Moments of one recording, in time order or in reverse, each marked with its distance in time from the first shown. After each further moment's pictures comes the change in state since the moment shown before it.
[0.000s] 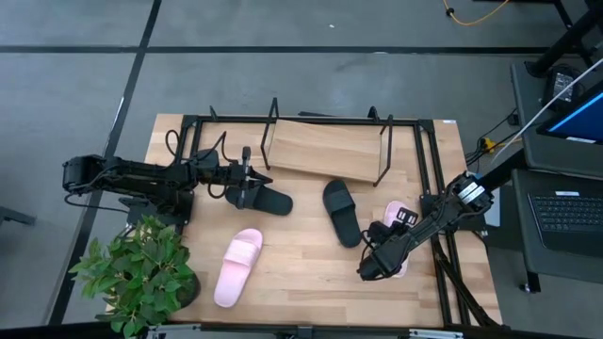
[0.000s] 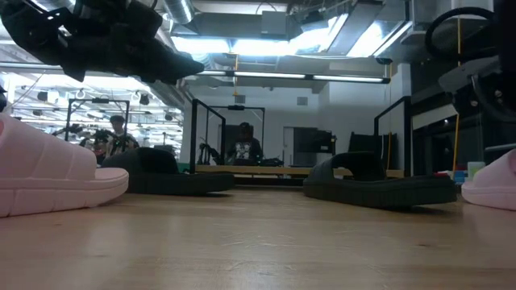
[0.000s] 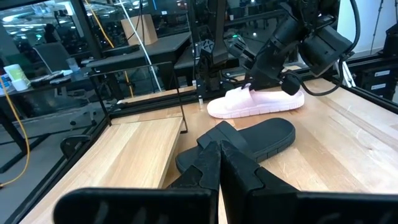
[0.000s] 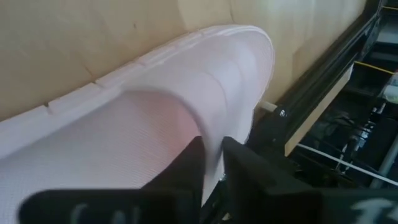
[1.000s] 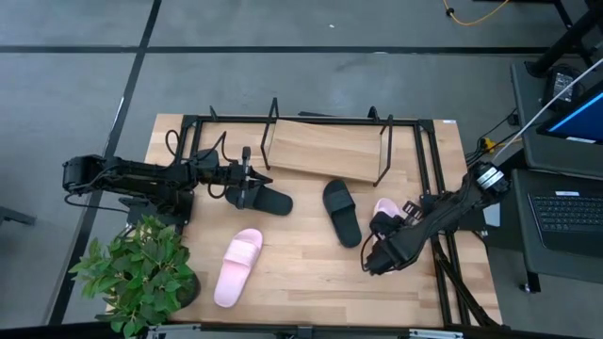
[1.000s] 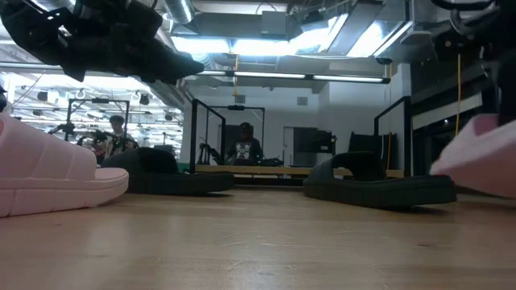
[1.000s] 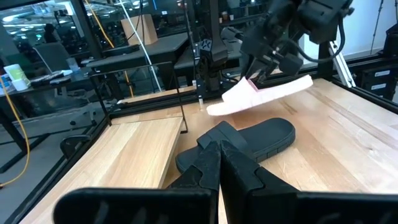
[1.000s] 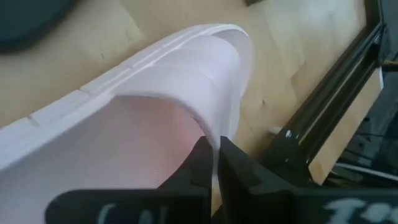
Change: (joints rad) left arm 0.000 0.000 0.000 0.000 0.000 0.000; right arm 0.000 -0.205 0.001 0.015 0.134 0.164
